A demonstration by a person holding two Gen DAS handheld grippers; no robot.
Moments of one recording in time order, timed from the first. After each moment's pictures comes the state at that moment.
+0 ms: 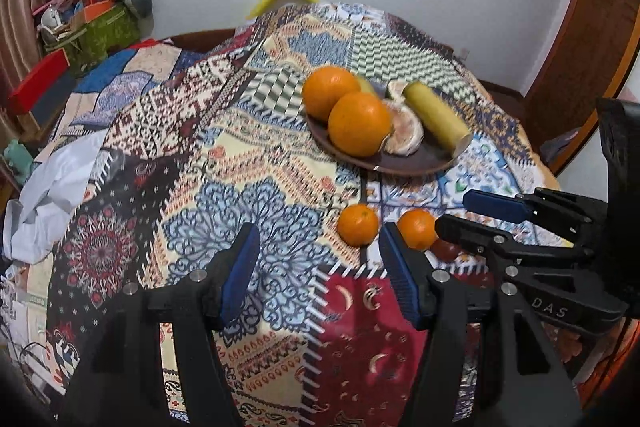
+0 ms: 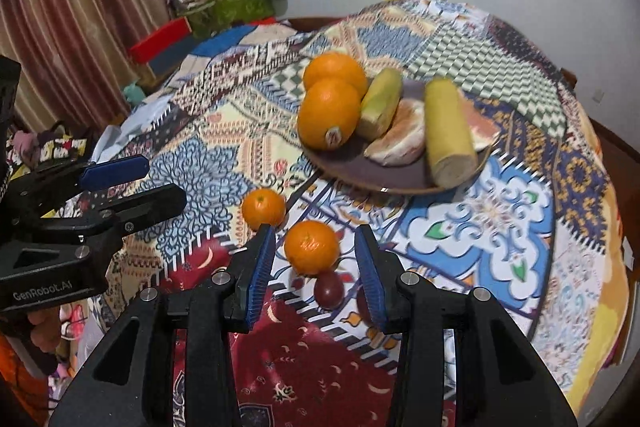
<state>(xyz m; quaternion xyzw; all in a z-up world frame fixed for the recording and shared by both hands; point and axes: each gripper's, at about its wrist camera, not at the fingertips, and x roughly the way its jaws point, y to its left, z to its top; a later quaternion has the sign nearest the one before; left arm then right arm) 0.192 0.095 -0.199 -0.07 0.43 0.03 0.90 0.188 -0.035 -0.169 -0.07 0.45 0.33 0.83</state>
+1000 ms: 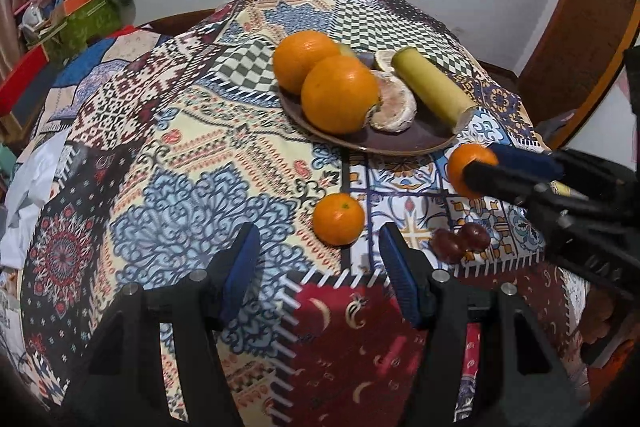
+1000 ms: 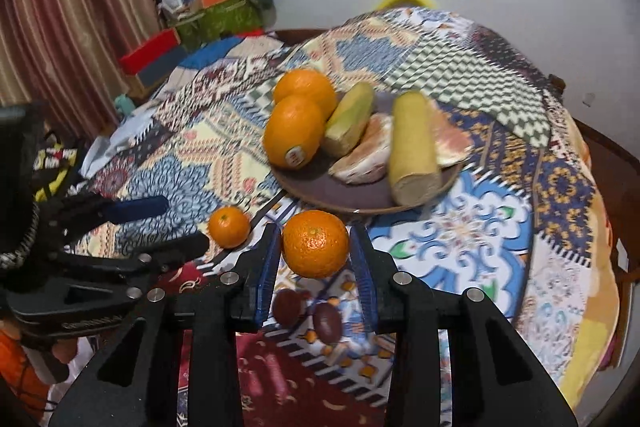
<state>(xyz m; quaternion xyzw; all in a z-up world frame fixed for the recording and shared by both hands) 0.220 0.076 -0.227 -0.06 0.46 0.00 0.88 0.202 -0.058 -0.158 -0.06 0.42 0.31 0.85</state>
